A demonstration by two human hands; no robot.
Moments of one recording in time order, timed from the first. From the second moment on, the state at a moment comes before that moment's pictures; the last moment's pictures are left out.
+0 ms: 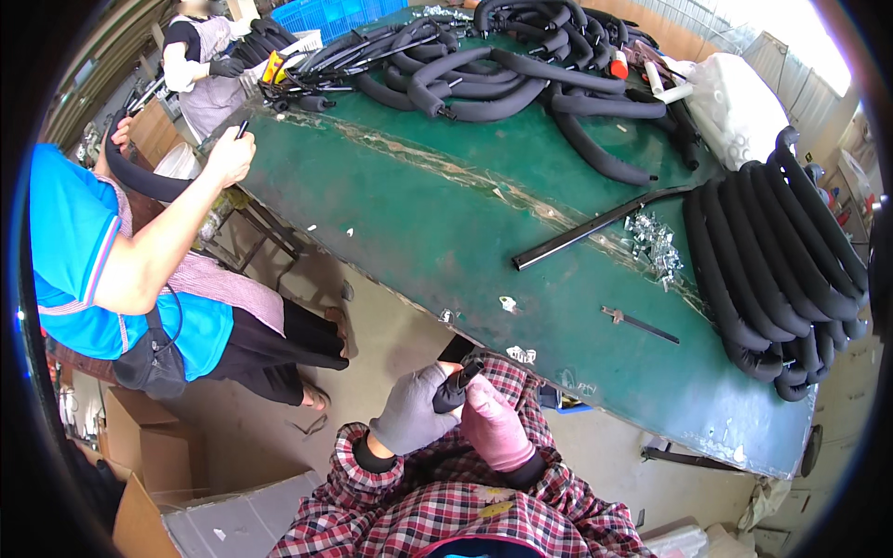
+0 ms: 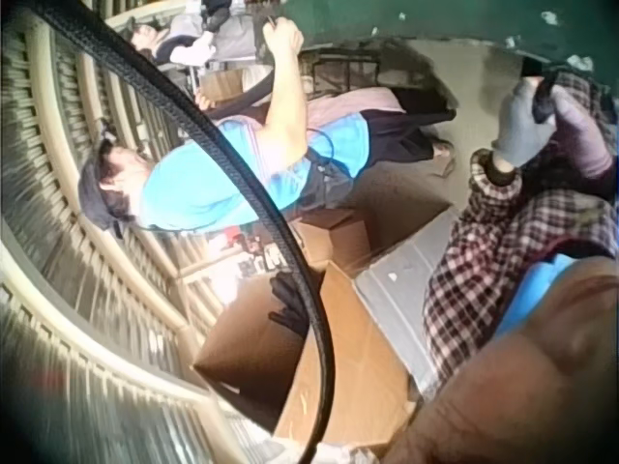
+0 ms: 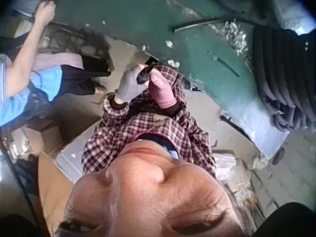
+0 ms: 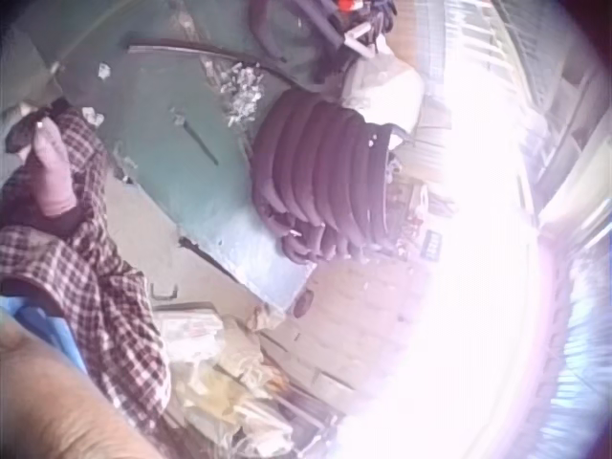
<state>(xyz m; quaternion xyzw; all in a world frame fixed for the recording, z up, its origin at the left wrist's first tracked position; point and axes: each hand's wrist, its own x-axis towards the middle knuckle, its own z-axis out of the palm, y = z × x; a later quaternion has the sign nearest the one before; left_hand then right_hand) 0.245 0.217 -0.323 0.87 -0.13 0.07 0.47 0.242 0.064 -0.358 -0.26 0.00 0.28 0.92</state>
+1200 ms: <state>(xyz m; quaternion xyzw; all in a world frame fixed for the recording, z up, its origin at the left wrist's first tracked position) 0.249 0.177 -0.341 0.92 -0.17 0.11 0.34 0.275 0.014 -0.345 -0.29 0.01 0.18 0.94</state>
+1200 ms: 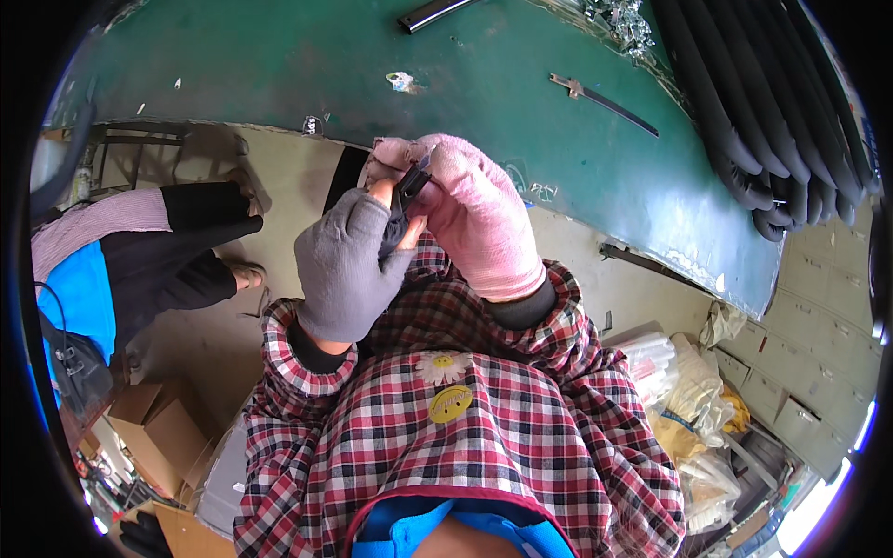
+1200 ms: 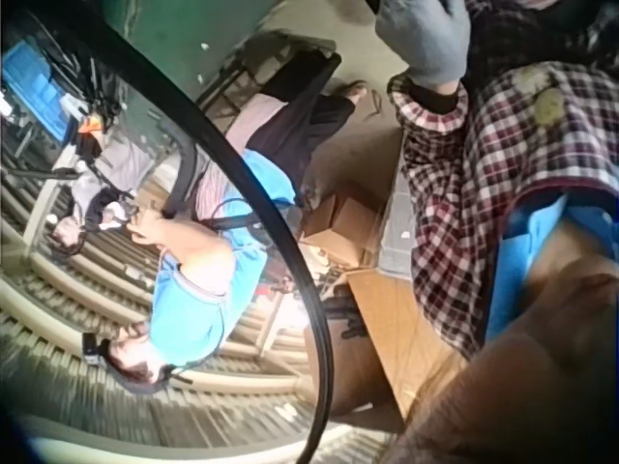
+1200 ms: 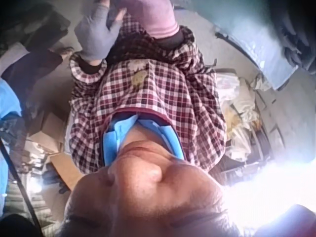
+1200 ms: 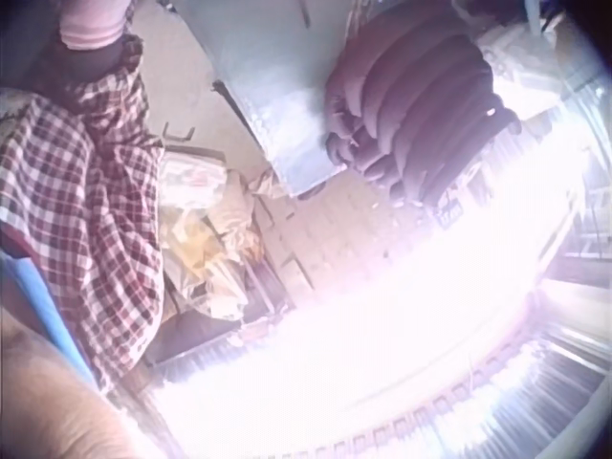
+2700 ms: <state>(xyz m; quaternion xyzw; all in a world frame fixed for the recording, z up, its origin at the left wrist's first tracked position) 0.298 0.195 -0.350 0.91 -0.18 -0.05 0.38 0.337 -0.100 -0.305 -0.86 -0.21 0.11 0.46</state>
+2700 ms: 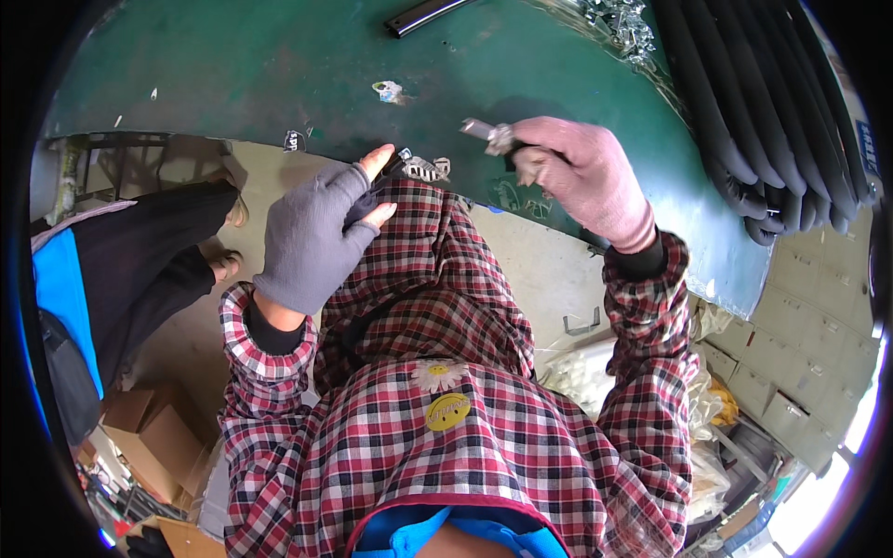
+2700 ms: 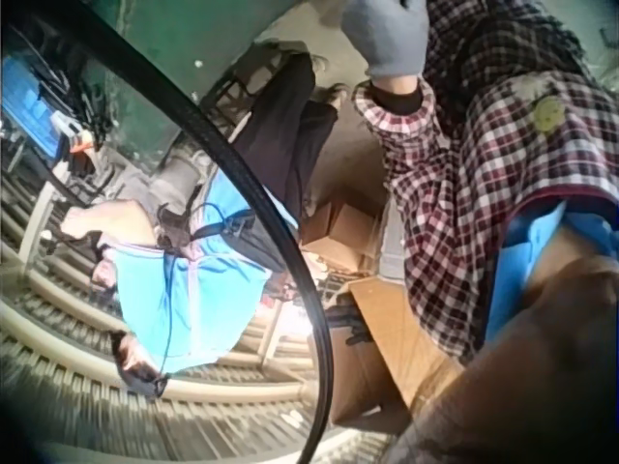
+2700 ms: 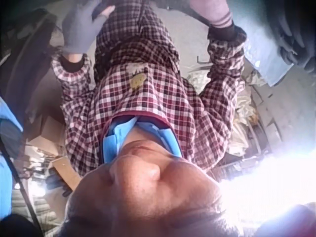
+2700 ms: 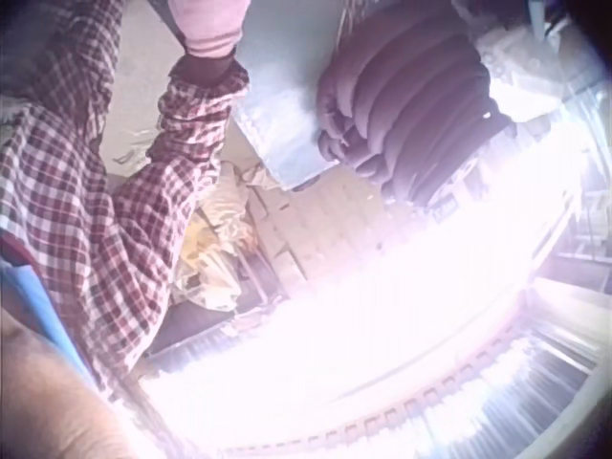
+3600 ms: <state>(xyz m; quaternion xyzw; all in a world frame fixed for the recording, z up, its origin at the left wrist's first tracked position) 0.289 0.189 -0.334 0.91 -0.22 -0.05 0.33 0.402 -0.053 -0.274 -0.86 -0.31 0.37 0.15</state>
